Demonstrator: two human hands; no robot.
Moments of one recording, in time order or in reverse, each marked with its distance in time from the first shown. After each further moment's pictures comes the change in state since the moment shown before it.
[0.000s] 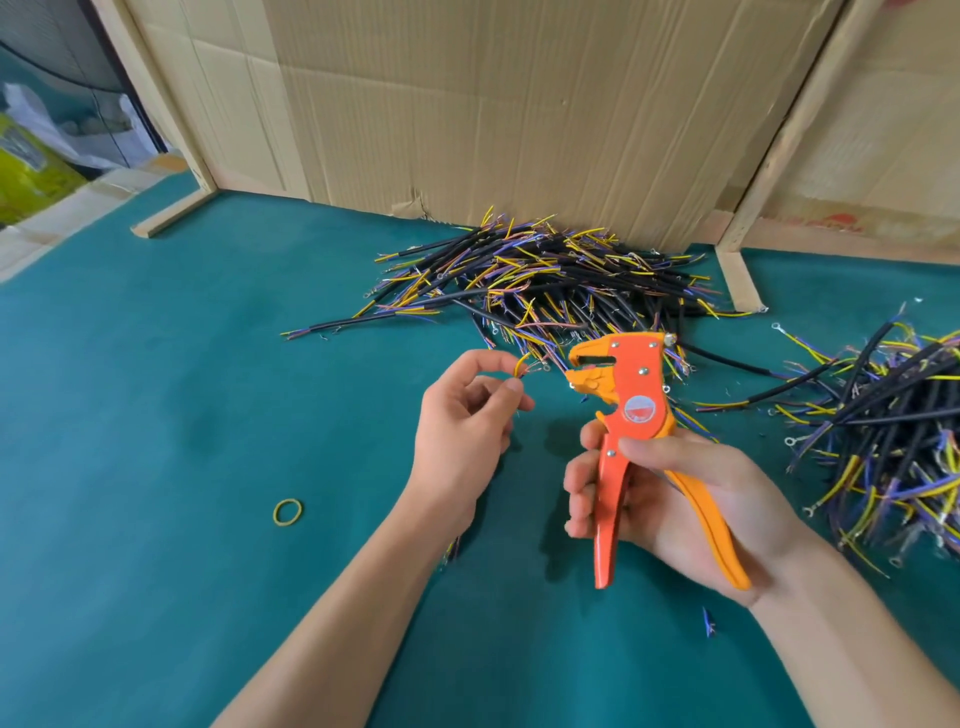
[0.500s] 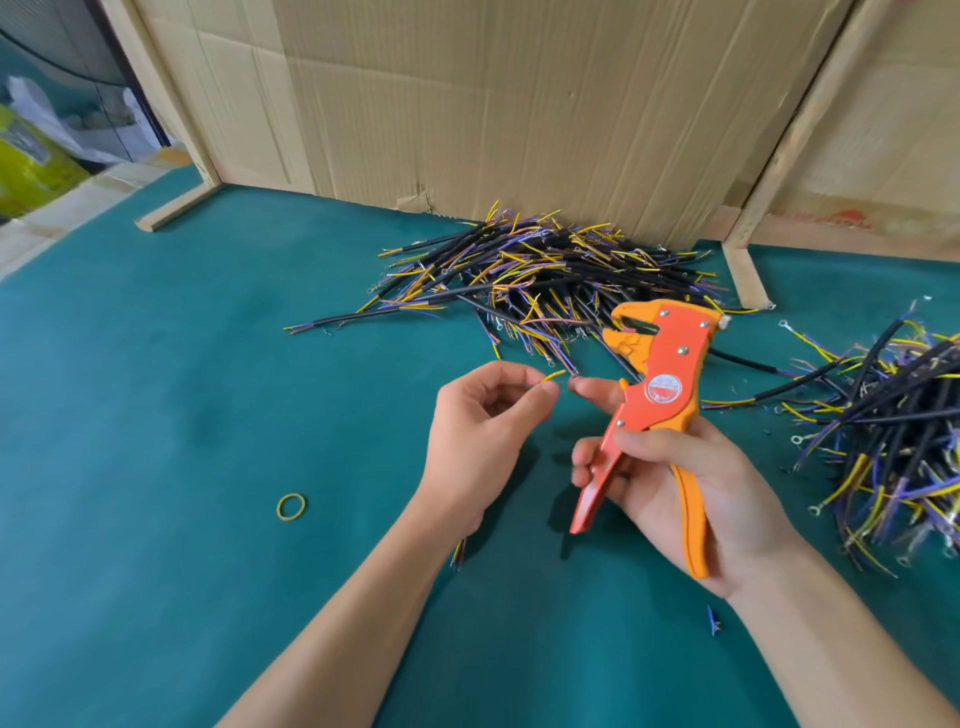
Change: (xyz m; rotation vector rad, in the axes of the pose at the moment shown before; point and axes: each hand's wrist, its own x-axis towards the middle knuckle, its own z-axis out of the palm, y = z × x) left_hand -0.004 -0.002 0.007 0.031 -0.031 0.021; right_hand 0.013 0.012 0.003 -0.018 0.134 -0.285
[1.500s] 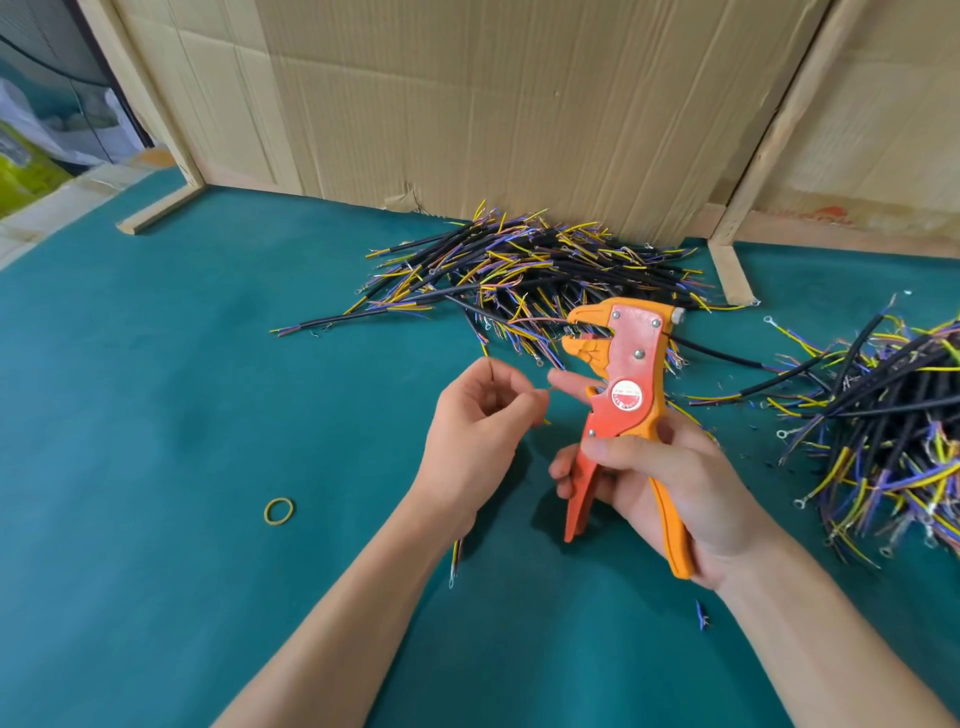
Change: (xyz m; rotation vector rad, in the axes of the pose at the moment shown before) left_hand -0.001 0.003 0.001 0.064 -0.053 -0.075; right_hand 0.001 0.001 0.001 -0.173 -0.031 0.013
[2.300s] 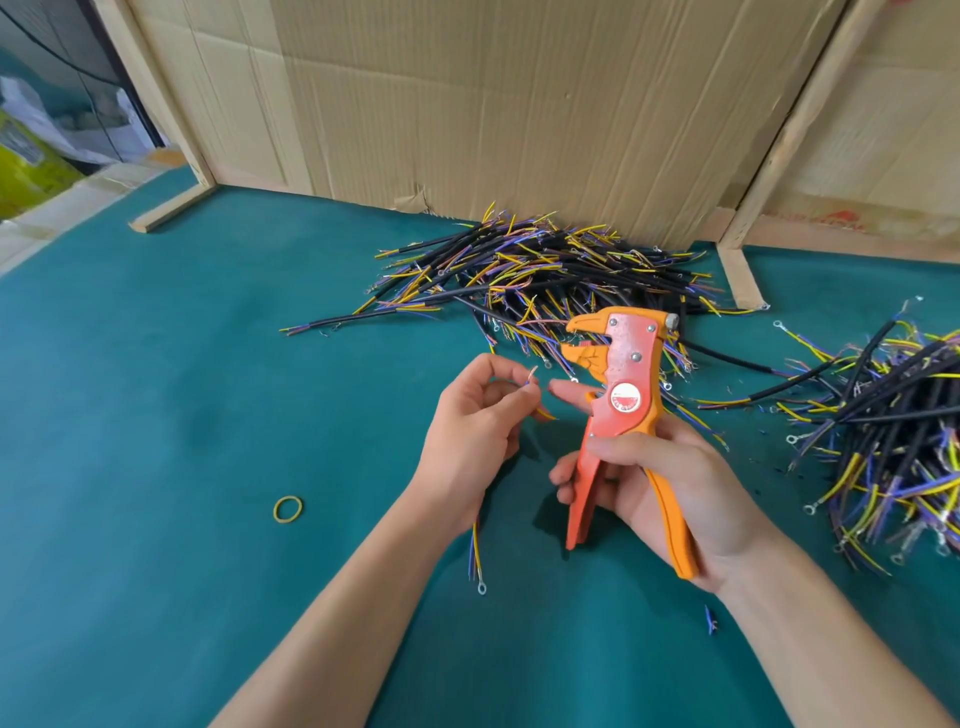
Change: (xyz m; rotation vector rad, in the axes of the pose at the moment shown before) left_hand 0.002 0.007 -0.005 -0.166 -0.023 -0.081; right_hand 0.003 0.003 0.002 0.028 0.009 0.070
